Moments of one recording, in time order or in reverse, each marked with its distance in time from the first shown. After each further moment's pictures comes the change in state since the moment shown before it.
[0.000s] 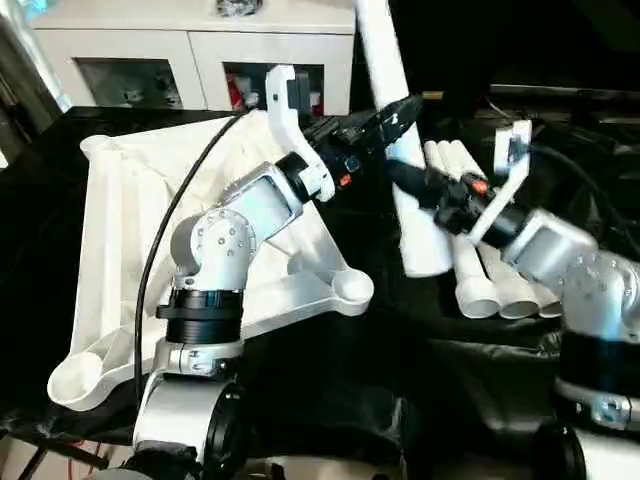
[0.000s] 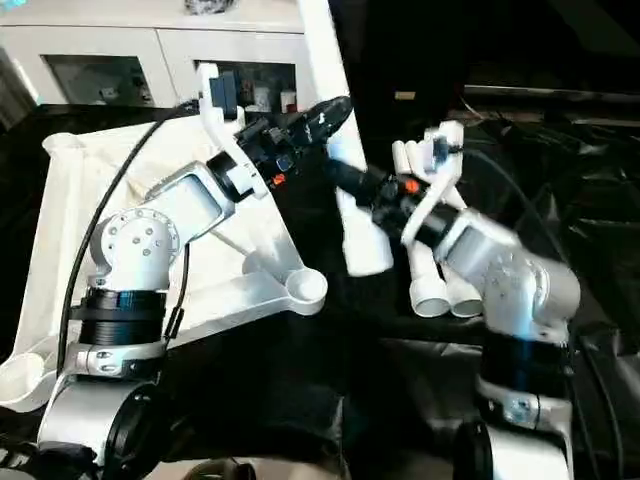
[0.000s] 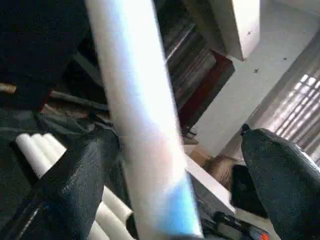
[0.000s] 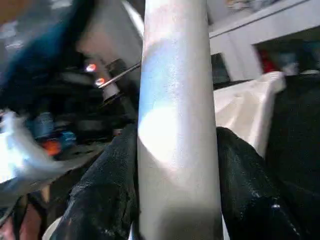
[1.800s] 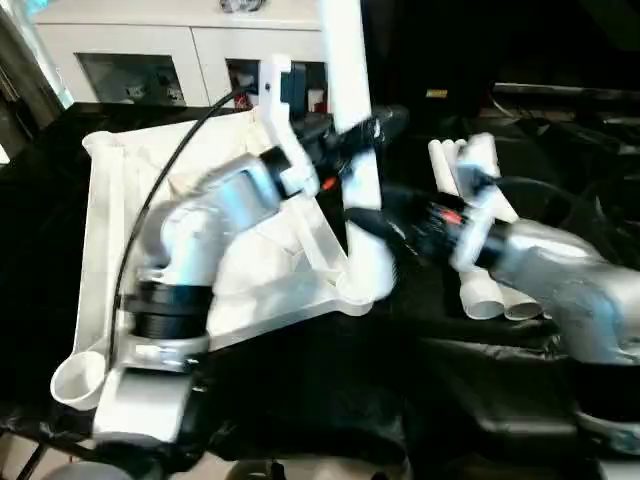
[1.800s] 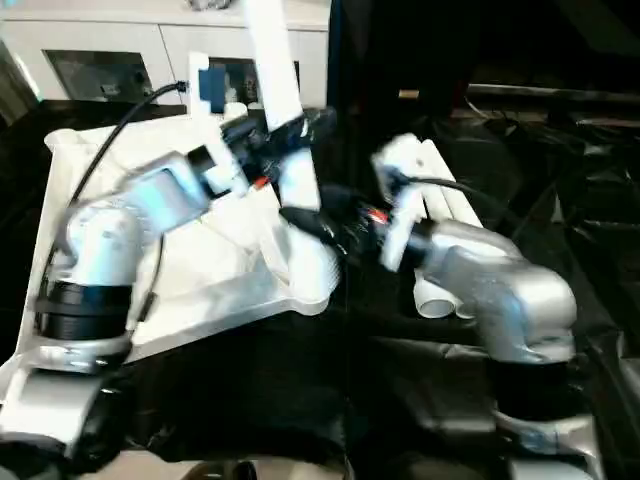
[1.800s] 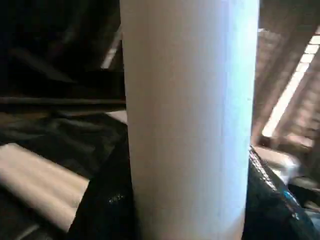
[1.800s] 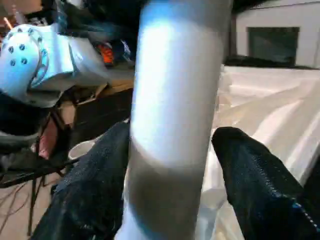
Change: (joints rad) left arm -0.008 0.216 -0.098 -0.073 -0.070 0.053 -0.310; right arm 0.077 -0.160 0.239 -0.154 -0.030 -0.095 0.185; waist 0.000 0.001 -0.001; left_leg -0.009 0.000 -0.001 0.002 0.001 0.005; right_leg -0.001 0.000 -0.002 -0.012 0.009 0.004
